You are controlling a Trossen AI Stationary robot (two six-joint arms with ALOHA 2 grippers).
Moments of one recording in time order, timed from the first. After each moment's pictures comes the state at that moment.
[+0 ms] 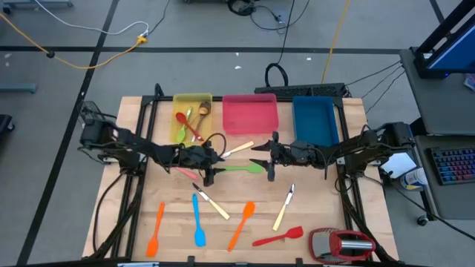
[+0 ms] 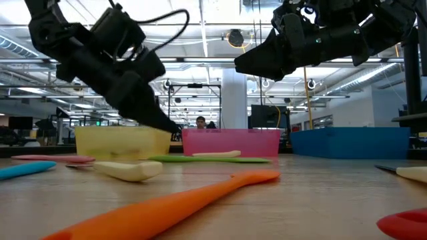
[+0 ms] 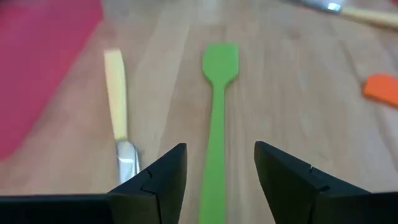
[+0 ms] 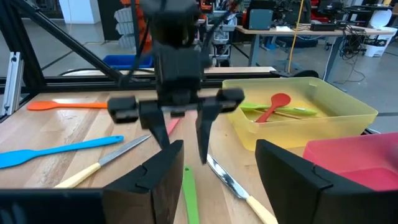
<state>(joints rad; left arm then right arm) -0.01 1.56 0.49 0.49 -0.07 -0.07 0.03 1.45 0.52 0.80 0.16 0.02</state>
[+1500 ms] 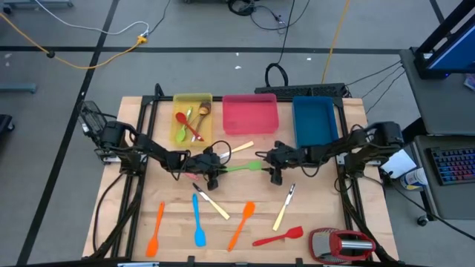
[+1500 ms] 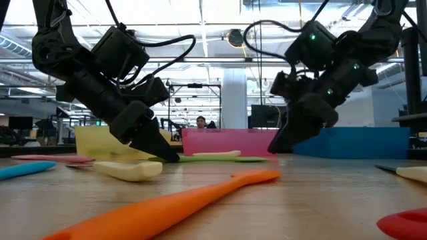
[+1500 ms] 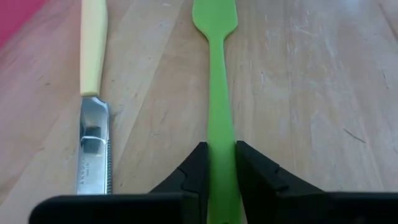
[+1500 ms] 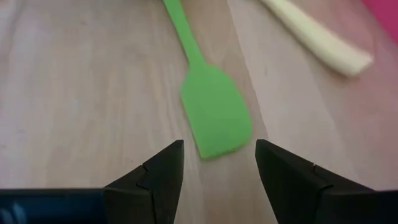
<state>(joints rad) -0.07 1.77 0.49 0.55 -0.08 -0.21 -0.03 1.57 0.52 0.31 0.05 0.11</state>
